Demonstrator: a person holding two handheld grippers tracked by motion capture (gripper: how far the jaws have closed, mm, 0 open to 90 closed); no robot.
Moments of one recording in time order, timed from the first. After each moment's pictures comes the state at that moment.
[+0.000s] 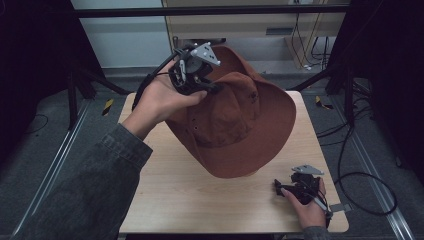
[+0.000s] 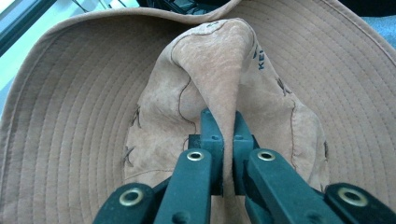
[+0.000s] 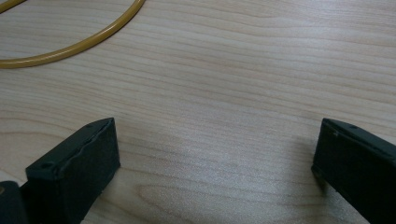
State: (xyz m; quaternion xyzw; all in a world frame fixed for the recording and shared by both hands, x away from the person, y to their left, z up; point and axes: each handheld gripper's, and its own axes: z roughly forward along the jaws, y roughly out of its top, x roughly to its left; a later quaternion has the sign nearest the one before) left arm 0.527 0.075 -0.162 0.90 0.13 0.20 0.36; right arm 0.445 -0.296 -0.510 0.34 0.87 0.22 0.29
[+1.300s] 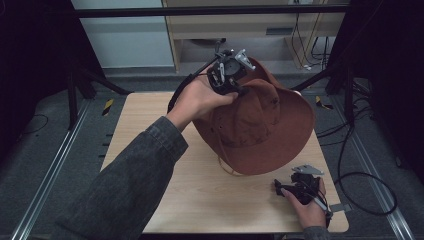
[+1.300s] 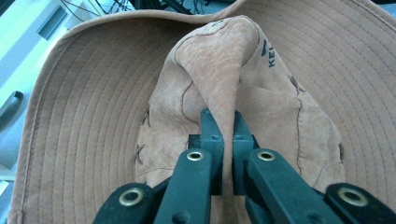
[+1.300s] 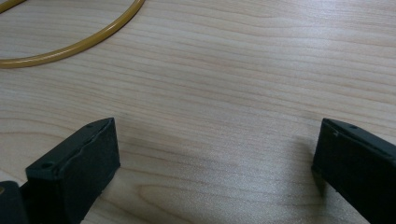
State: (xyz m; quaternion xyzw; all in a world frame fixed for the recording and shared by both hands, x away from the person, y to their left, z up) left arm 0.560 0.007 -0.193 0.92 0.12 0.18 0.33; right arm 0.445 -0.296 -0.510 0.34 0.87 0.22 0.29
